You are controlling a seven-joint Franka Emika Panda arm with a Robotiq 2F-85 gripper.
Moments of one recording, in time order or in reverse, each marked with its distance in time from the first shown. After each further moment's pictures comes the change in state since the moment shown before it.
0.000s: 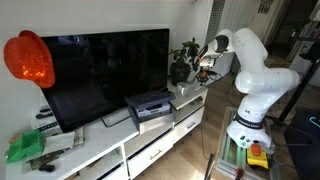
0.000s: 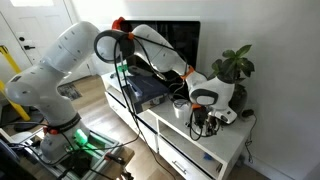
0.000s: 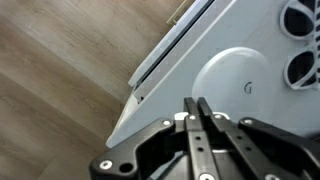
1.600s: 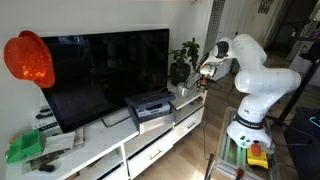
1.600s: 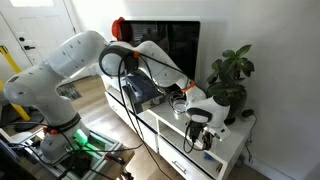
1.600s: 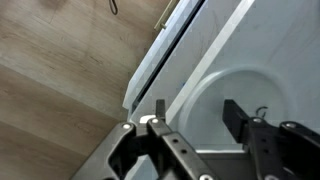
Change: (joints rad) arm -0.080 0.136 0.066 0.032 0.095 0.107 0.025
